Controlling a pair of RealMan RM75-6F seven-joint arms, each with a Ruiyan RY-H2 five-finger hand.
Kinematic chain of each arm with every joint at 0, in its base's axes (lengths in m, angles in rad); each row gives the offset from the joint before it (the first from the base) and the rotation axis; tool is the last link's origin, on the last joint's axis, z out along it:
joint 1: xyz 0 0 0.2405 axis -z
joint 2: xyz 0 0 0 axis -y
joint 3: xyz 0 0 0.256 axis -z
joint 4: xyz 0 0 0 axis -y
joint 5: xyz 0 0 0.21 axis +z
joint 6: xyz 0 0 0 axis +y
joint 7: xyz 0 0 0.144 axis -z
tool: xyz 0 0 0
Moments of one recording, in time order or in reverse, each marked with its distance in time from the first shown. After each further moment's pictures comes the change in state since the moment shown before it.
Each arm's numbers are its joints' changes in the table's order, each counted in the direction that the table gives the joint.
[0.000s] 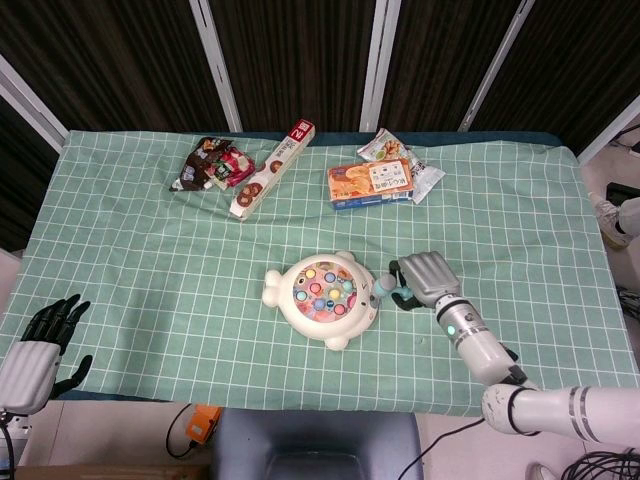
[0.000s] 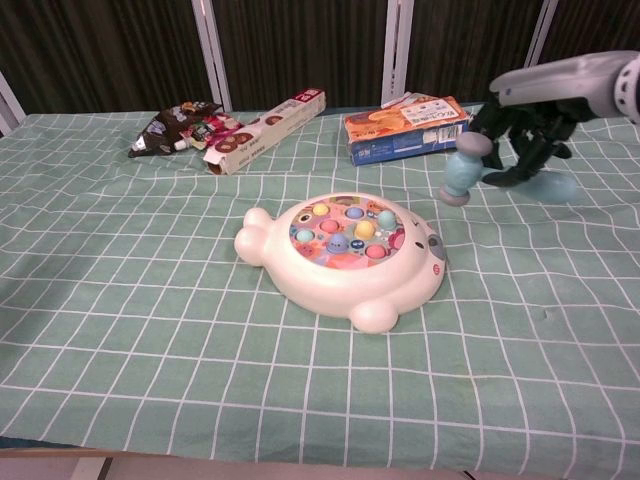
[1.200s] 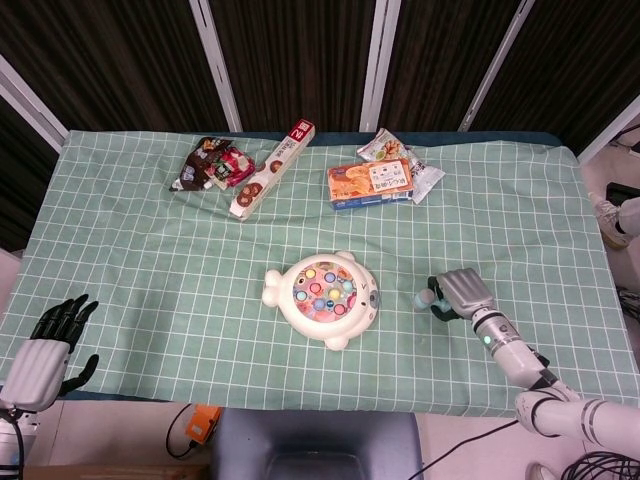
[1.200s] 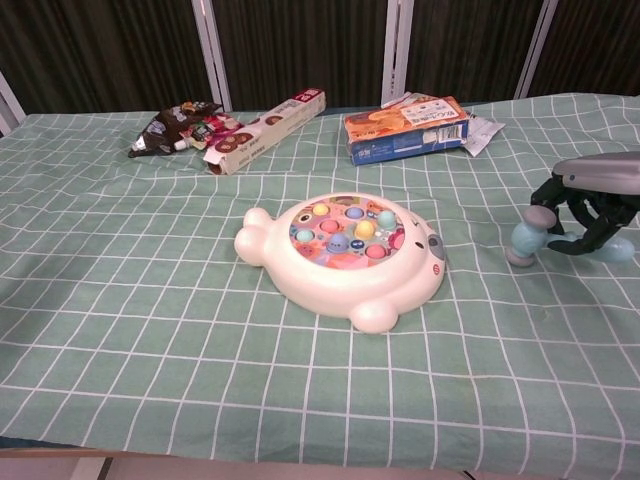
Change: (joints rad) left arm 0.014 0.016 0.001 0.007 -0.014 -0.028 -0.042; right arm 0.248 0.188 0.045 -0.492 -0.455 -0.146 -0.303
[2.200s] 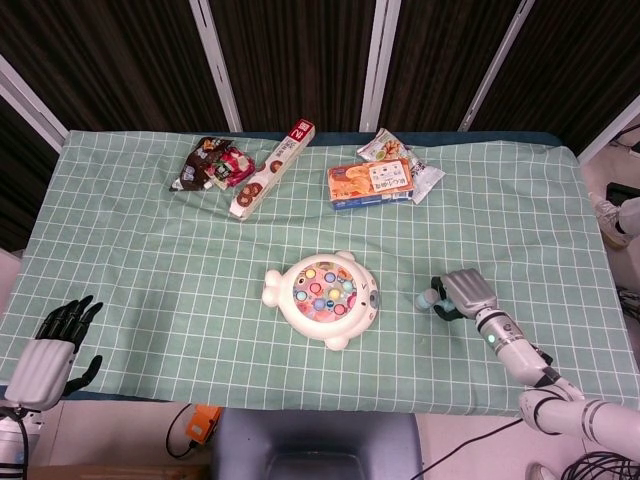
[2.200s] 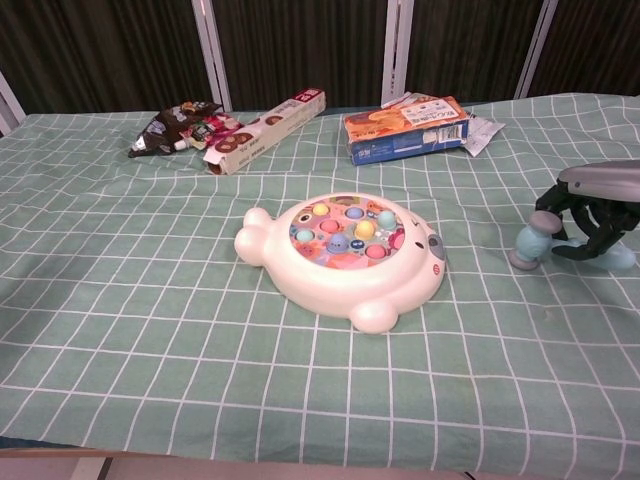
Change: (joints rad) left arm 0.008 0.006 -0.003 0.005 -0.009 -0.021 -0.019; right arm 0.042 0.039 -0.033 -0.110 -0.106 -0.051 -0.103
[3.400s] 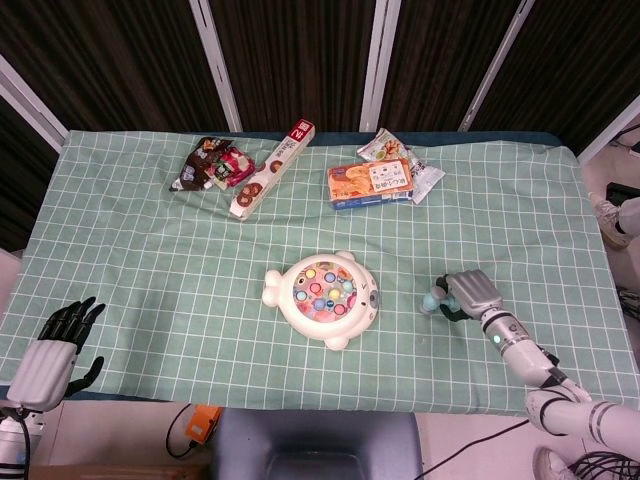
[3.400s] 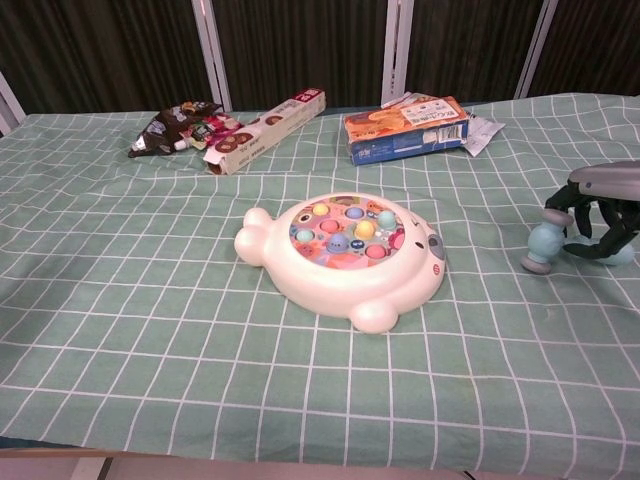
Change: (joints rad) left arm 0.002 -0.001 -0.005 0.005 0.002 -0.004 -0.005; right arm 0.017 -0.027 -0.014 0.016 -0.006 -0.026 0.007
